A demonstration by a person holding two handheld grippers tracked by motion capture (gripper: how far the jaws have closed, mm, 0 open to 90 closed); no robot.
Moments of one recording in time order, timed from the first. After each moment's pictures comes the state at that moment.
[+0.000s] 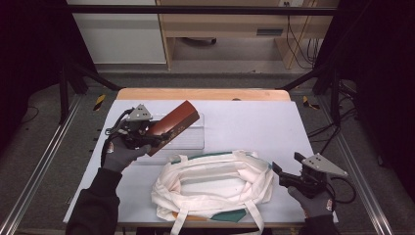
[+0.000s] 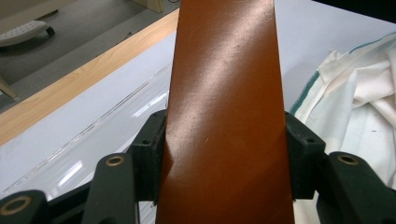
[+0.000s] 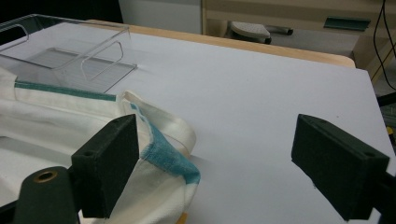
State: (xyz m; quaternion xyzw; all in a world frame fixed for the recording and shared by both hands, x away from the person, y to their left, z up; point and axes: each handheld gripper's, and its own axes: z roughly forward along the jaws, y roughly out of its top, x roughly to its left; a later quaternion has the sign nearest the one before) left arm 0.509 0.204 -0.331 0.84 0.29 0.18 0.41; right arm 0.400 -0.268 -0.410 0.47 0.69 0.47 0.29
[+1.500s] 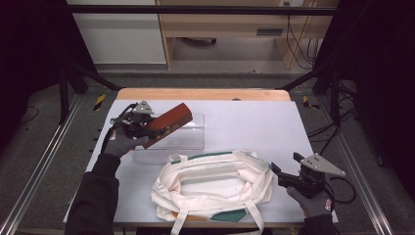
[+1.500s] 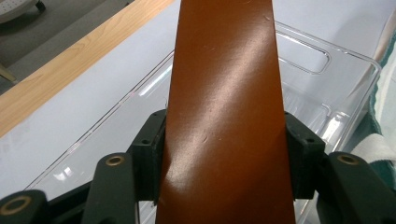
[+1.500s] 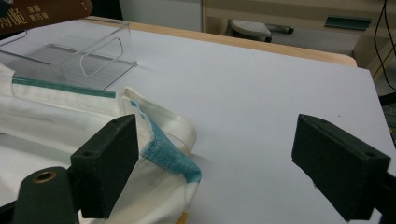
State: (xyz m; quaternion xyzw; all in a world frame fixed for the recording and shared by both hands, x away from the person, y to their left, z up) left arm 0.569 0.221 -0.370 0.87 0.28 0.17 0.36; right arm 0.402 -0.266 -0.412 0.47 0.69 0.46 0.29
